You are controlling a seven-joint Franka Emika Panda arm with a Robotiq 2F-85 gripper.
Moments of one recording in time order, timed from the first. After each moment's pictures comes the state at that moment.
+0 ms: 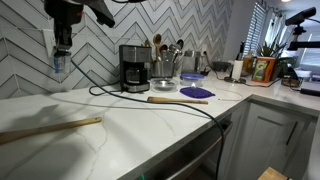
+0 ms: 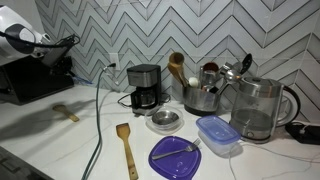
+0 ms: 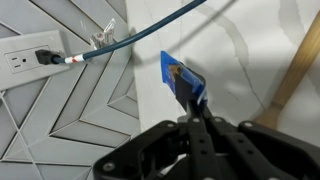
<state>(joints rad) 0.32 -0.11 0.27 -2.13 -0.34 2.68 -0.87</state>
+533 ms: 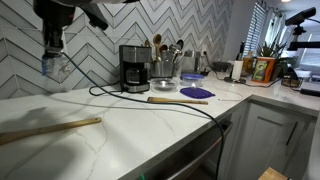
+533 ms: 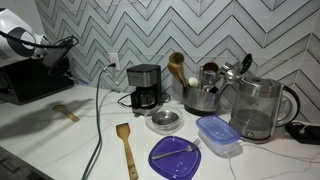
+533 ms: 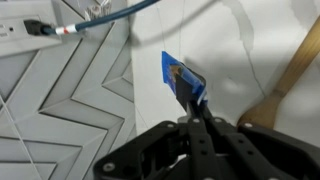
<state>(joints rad) 0.35 -0.07 0.28 -2.12 -0.29 2.74 -0.95</state>
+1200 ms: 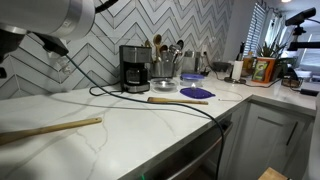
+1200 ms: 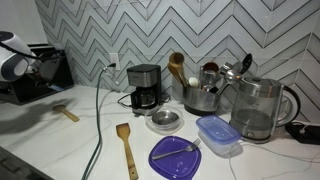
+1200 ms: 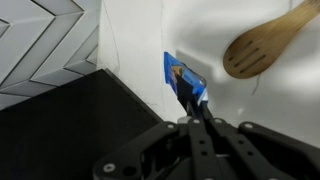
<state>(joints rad) 0.41 0.12 0.42 -2.09 0.16 2.96 -1.58</state>
